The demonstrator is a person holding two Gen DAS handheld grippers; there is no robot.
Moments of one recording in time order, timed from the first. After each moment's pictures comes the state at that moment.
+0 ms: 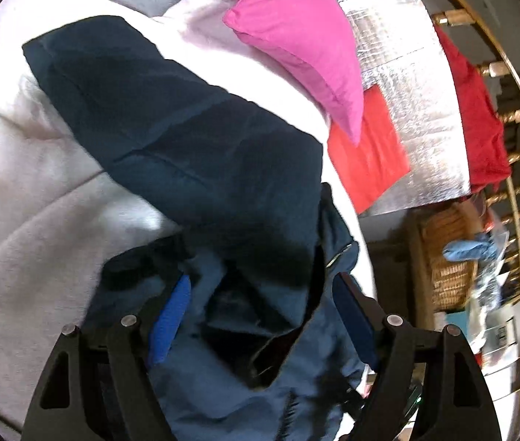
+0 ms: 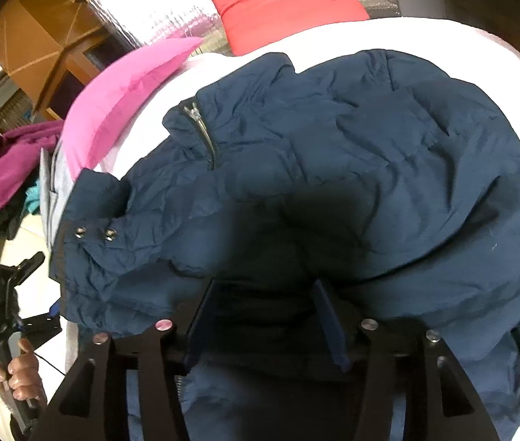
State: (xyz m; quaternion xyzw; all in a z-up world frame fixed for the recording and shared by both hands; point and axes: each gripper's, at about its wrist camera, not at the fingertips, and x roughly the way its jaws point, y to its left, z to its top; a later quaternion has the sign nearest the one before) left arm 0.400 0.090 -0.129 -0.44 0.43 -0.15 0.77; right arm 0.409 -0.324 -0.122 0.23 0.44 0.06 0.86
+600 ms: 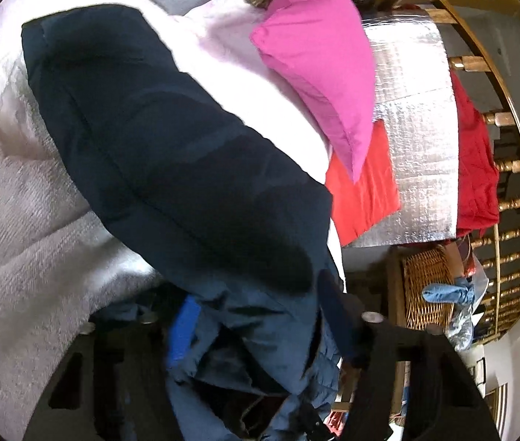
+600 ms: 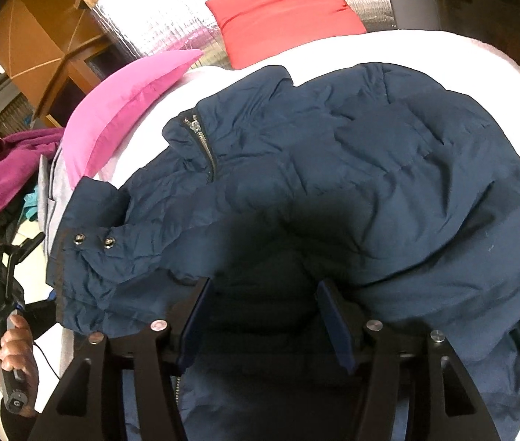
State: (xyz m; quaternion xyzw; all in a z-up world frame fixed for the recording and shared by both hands) left arm 0.435 0.103 -0.152 -0.51 0.41 -0.14 0.74; right arm 0.413 -0.323 -0.125 0.22 0.43 0.04 0.87
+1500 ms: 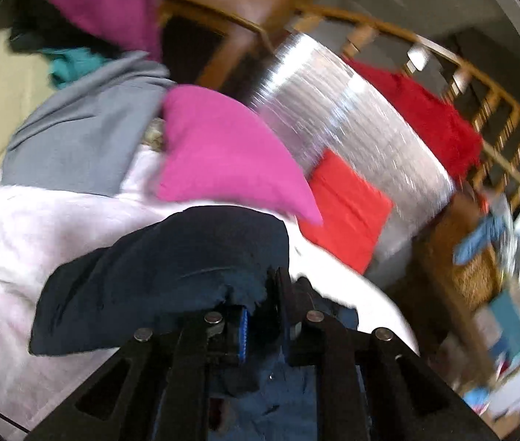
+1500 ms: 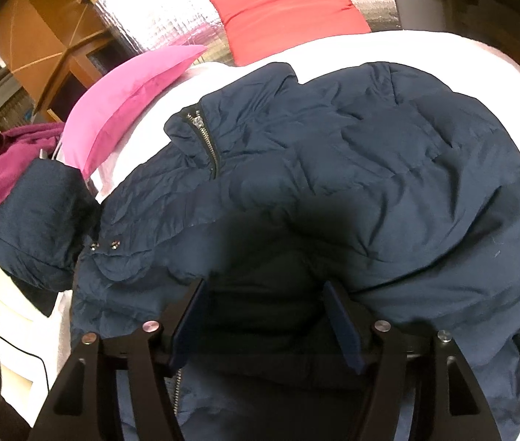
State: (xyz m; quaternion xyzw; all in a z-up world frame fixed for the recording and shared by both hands) left arm 0.393 0.063 -0.017 -0.27 0.27 -0.11 0.92; right arm 0.413 -0.322 -0.125 0.23 0.43 0.05 0.87
